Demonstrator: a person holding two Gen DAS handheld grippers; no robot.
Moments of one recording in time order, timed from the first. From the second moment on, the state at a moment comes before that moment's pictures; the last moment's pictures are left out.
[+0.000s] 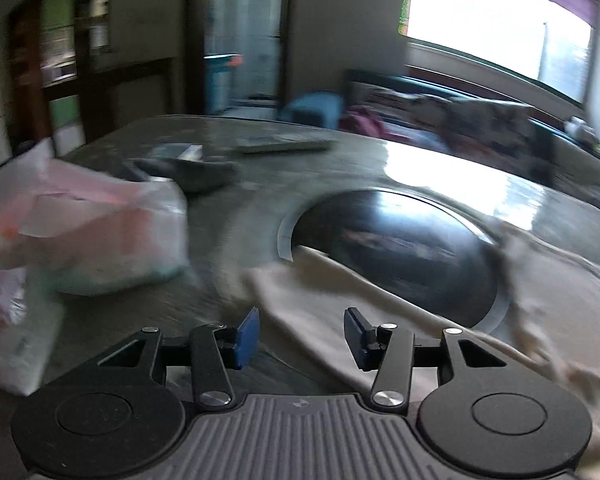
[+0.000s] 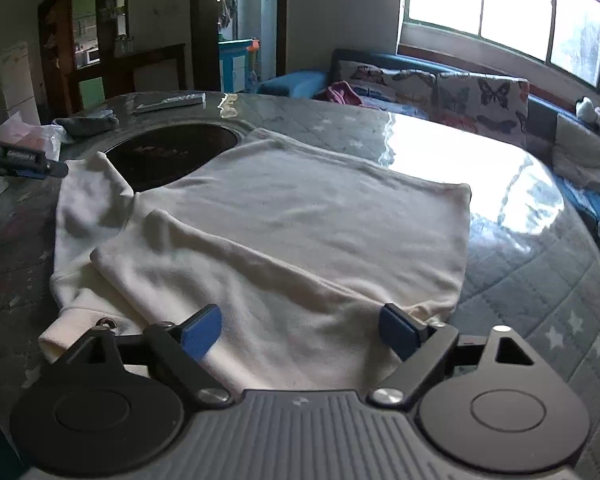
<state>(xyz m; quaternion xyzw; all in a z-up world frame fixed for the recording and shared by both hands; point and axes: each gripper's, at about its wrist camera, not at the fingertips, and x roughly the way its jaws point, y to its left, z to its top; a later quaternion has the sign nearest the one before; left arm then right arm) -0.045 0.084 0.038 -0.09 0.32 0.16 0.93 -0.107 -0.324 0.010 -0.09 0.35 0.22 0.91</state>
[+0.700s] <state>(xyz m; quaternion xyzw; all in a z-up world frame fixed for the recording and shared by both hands) -0.019 0.102 0.027 -0.08 0.31 0.16 0.93 -0.102 -0.315 0.003 -0.08 0.37 0.22 0.90</state>
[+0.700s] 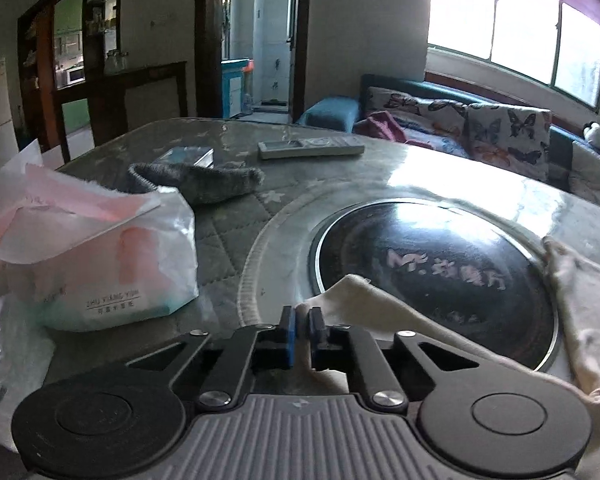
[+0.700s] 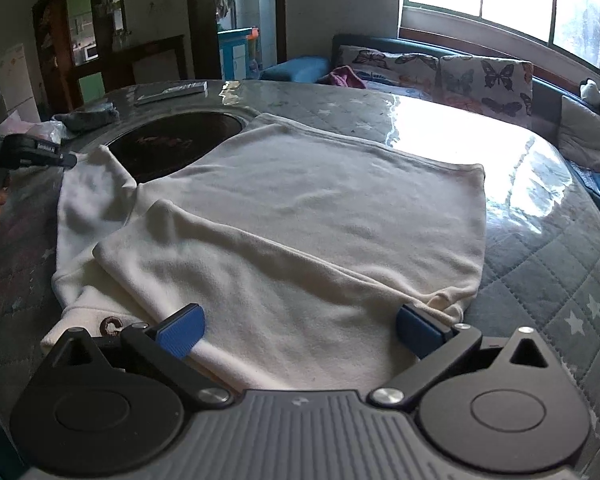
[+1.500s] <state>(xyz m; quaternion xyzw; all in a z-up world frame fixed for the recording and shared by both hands) -0.076 -0.131 0.149 -0.09 0.23 -0.29 0.92 -0.151 -0.380 0.030 -0.03 0.32 0.16 0.93</state>
